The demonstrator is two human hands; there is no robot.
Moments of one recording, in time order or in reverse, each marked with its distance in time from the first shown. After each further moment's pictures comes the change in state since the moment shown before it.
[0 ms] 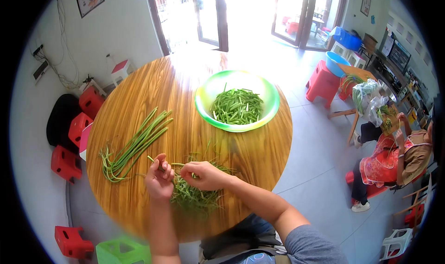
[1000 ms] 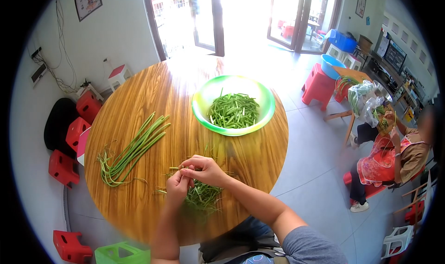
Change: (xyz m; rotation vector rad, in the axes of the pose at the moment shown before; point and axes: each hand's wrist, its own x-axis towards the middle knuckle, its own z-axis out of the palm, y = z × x) left_hand -0.018 -0.026 0.012 0.891 -0.155 -0.117; right_hand 0.000 0.003 -0.011 0.253 0.145 0.207
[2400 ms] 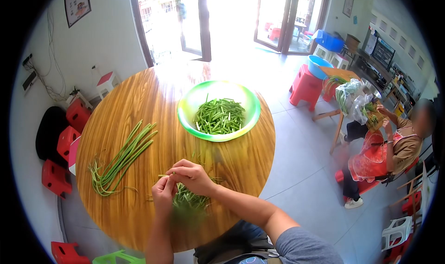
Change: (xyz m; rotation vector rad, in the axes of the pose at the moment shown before) left_hand 0.001 0.000 0.002 -0.129 0.127 0.051; right_hand 0.001 0.008 0.007 -0.052 0.141 -0.307
